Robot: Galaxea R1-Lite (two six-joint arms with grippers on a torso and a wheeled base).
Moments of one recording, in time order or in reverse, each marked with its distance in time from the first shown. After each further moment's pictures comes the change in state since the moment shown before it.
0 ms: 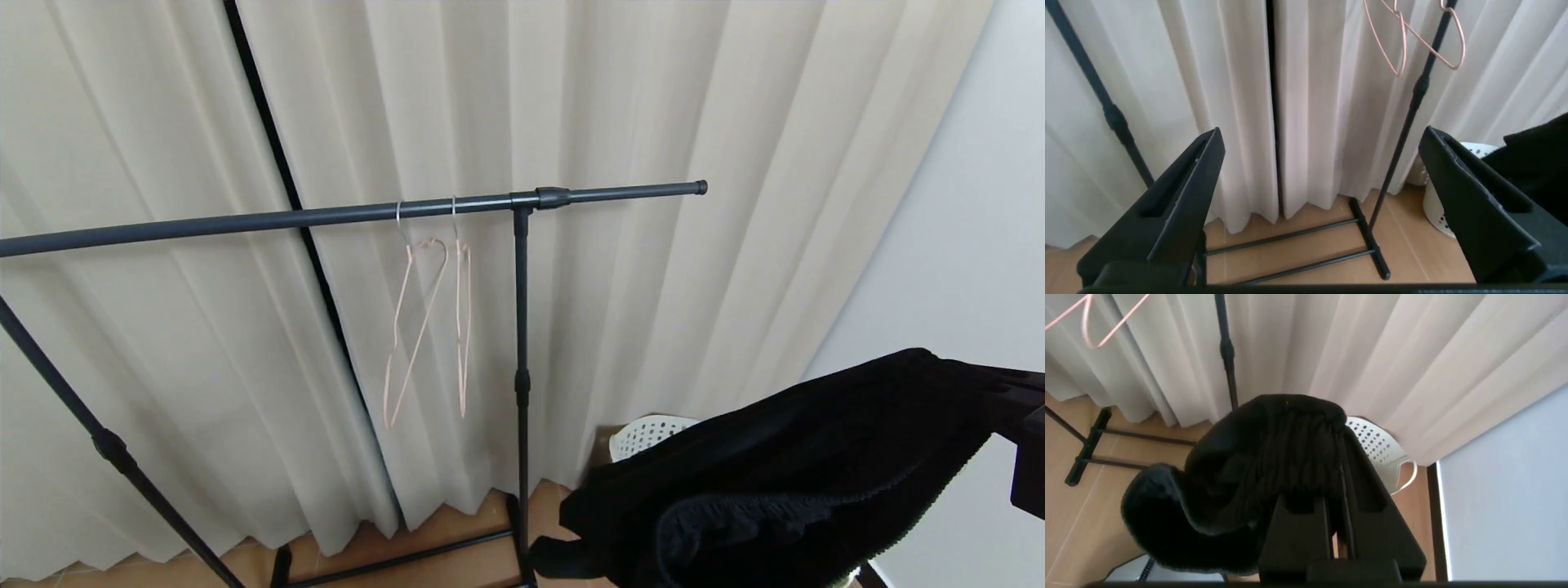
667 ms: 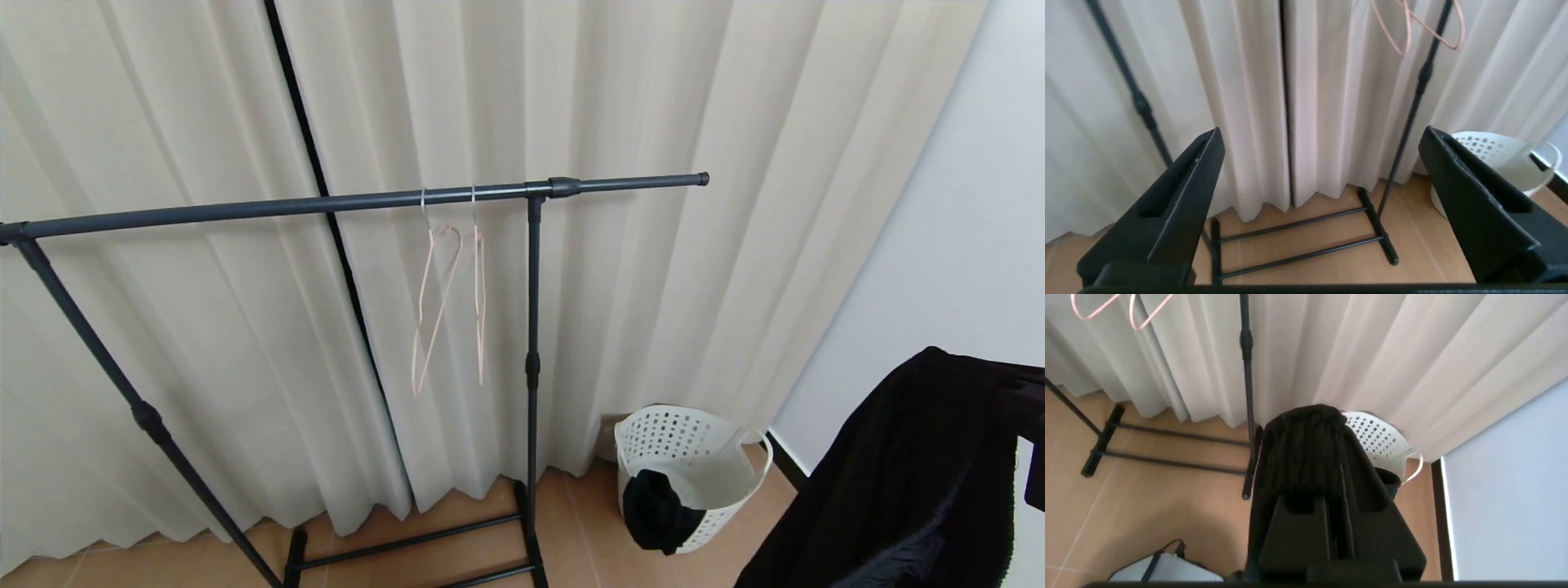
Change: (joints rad) left arm 0.000 0.000 0.002 0.001 -0.001 0.028; right arm 0.000 -0.004 -0.003 -0.003 0.000 0.001
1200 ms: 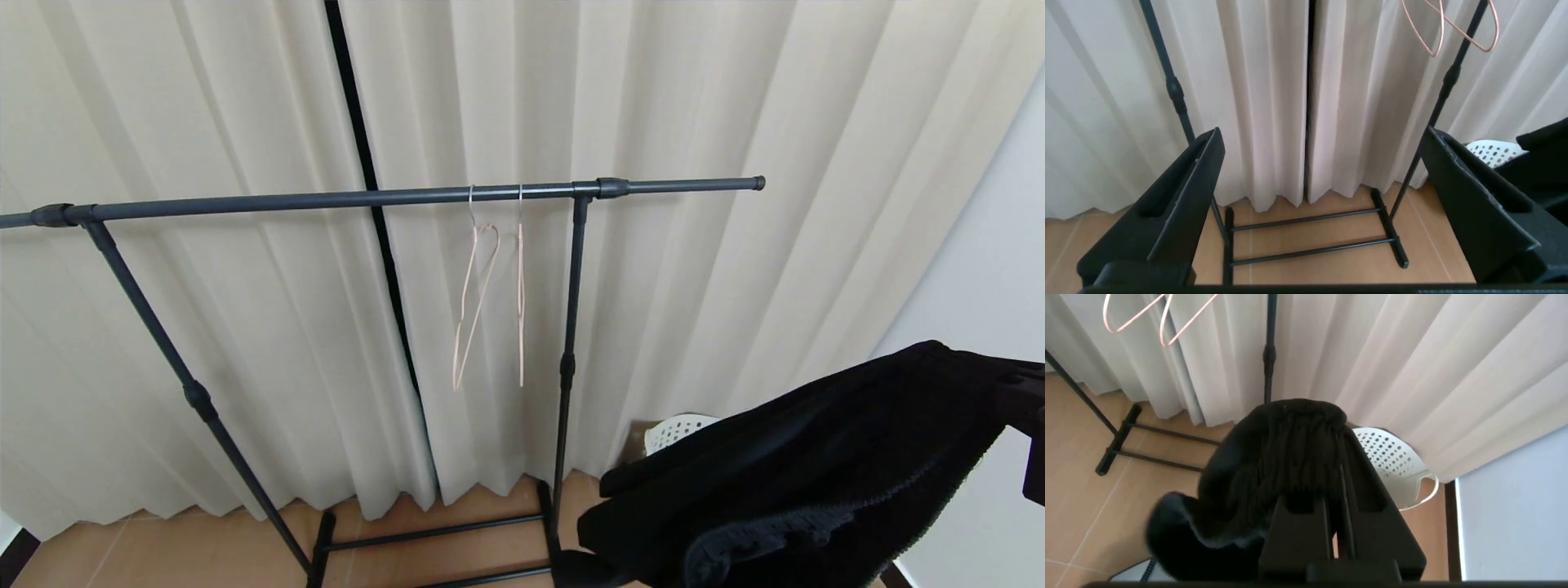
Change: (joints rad) left arm 0.000 0.000 0.000 0.000 0.000 -0.018; right arm -0.003 -0.010 -0.011 0.004 -0.014 -0.004
